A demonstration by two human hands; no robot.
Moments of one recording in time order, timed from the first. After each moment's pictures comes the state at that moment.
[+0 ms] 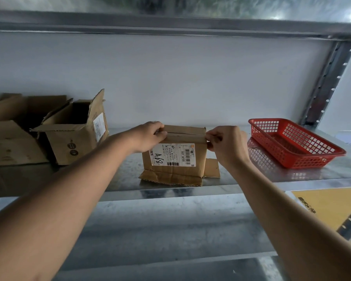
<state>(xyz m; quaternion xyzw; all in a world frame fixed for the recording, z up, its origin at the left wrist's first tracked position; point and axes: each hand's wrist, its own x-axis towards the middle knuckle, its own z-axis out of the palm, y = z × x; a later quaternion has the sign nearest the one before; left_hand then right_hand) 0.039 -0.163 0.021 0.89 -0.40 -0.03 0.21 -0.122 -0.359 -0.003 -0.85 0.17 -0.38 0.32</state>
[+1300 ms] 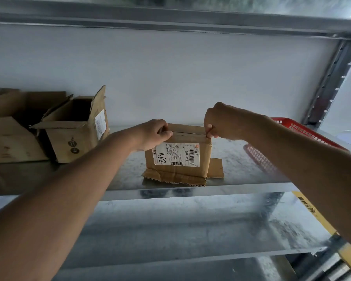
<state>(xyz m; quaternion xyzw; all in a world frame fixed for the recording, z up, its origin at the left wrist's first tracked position) 0.040 -0.159 0.023 0.89 -0.41 -0.05 0.20 -0.096 -0.363 0.082 -1.00 0.05 -0.02 -0.07</state>
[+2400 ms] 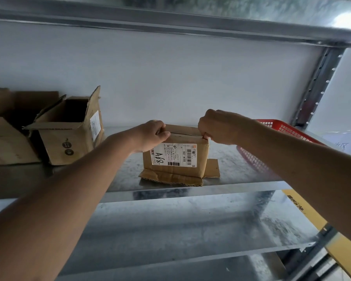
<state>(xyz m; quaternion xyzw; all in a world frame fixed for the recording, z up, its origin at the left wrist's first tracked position) 0.046 -0.162 0.017 0.88 -0.41 -0.06 0.22 -0.101 -0.357 0.074 -0.98 0.00 -0.02 -0.21</state>
